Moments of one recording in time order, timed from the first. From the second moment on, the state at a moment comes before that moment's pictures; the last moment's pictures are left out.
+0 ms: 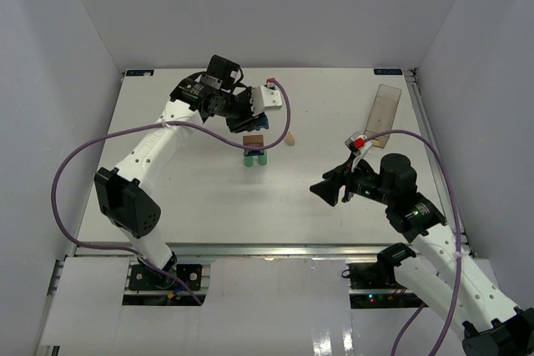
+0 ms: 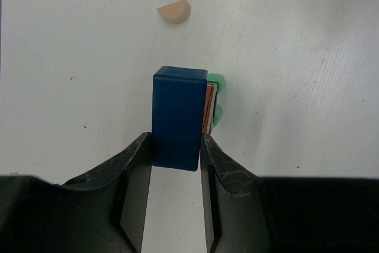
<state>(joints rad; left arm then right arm) -0.51 1.70 1.78 -0.96 0.40 0.85 0.48 0.65 0.58 -0.23 -0.54 0.20</state>
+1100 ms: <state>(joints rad) -0.51 1.77 1.74 -0.96 0.35 0.93 0.48 0.63 0.57 -0.23 -0.56 0.20</state>
